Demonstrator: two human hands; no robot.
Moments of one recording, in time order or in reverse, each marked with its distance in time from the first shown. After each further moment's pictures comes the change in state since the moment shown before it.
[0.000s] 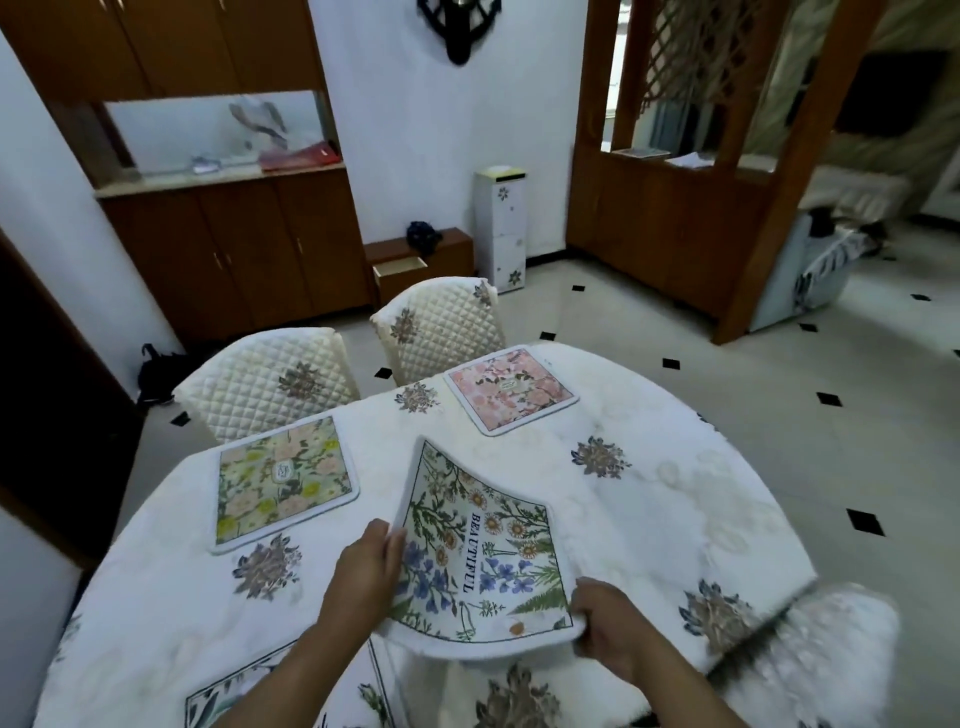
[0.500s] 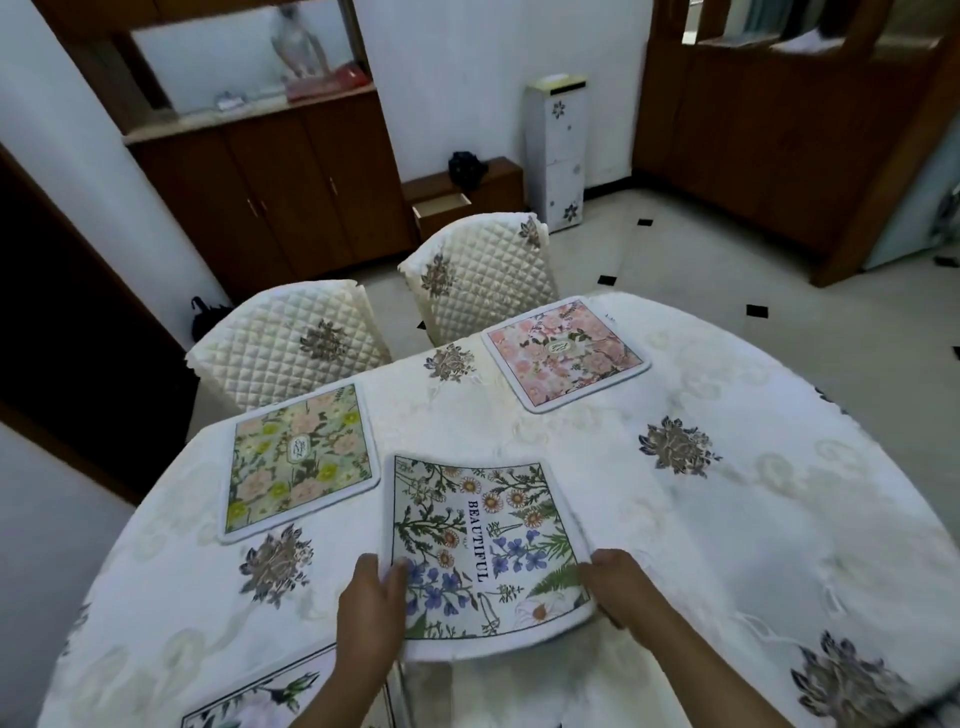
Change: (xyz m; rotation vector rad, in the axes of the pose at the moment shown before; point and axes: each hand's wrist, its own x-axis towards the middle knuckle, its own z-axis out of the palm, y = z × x) left_hand 0.044 -0.086 0.087 -0.046 0.097 -0.444; right_hand 0.180 -0.025 0.013 -0.547 0.120 -0.062
